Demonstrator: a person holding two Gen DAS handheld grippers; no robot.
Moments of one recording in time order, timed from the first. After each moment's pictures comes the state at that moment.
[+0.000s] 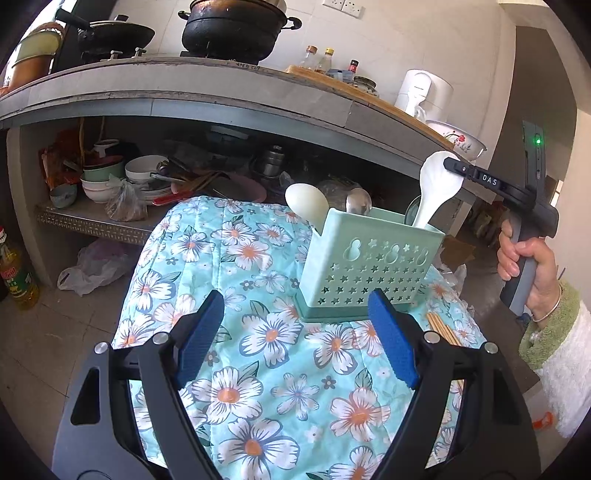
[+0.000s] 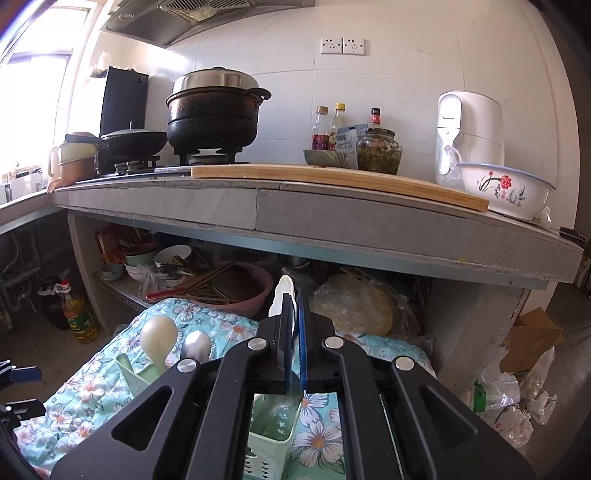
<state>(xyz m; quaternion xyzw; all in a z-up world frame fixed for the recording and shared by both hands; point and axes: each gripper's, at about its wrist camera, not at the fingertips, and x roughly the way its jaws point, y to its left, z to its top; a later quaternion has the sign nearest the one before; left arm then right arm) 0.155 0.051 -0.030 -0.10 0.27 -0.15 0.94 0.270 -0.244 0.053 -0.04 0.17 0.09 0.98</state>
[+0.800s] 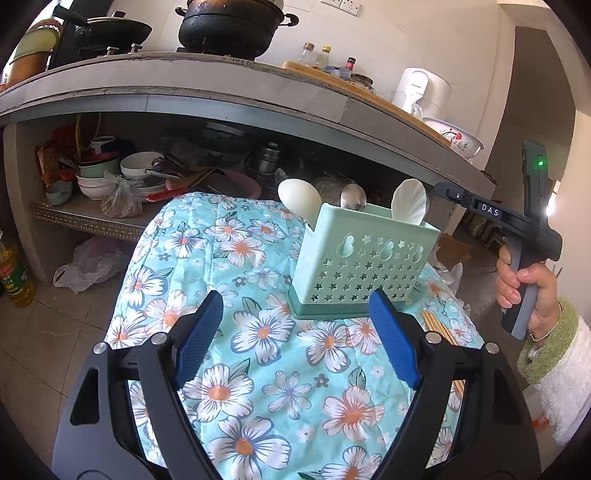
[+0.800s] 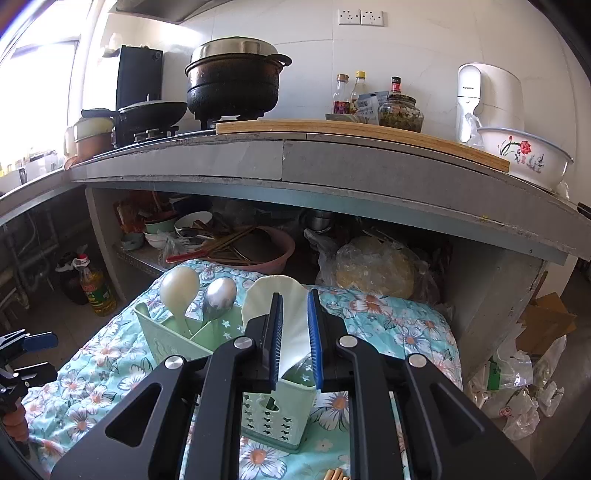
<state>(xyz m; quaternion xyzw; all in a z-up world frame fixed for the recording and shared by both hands) 0.156 0.046 -0.032 -0.11 0.28 -0.16 0.94 0.258 -0.236 0.027 -0.04 0.23 0.13 0.96</state>
